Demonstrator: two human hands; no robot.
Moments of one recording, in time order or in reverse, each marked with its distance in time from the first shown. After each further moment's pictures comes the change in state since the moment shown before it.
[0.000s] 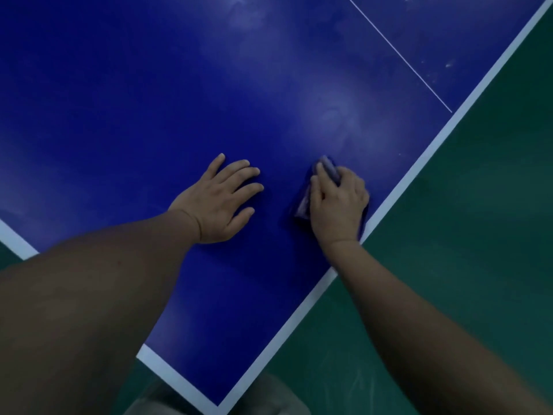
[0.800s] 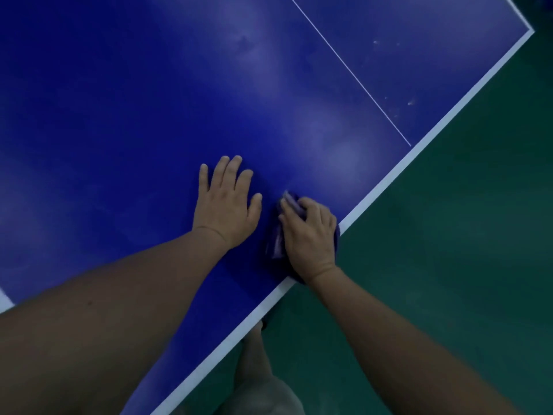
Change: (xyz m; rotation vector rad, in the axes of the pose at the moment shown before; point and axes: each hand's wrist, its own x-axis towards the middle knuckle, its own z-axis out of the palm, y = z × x) left_hand 0.088 0.100 0.007 -0.152 0.189 -0.638; right_hand -0.004 0.071 -0.006 -0.014 -0.036 -0.349
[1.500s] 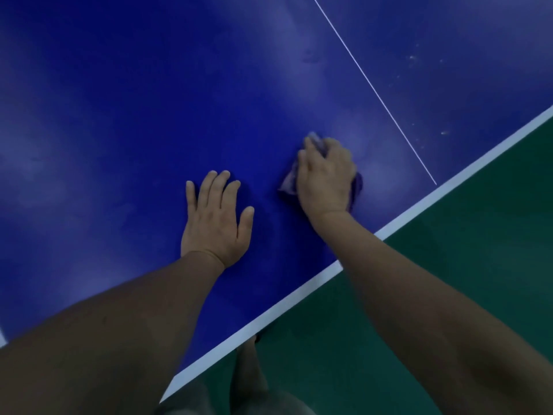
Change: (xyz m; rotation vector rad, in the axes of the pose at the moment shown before) left_hand 0.022 0.028 0.021 -0.081 0.152 -0.214; right_hand 0.171 0.056 0.029 0.165 -0.125 0.159
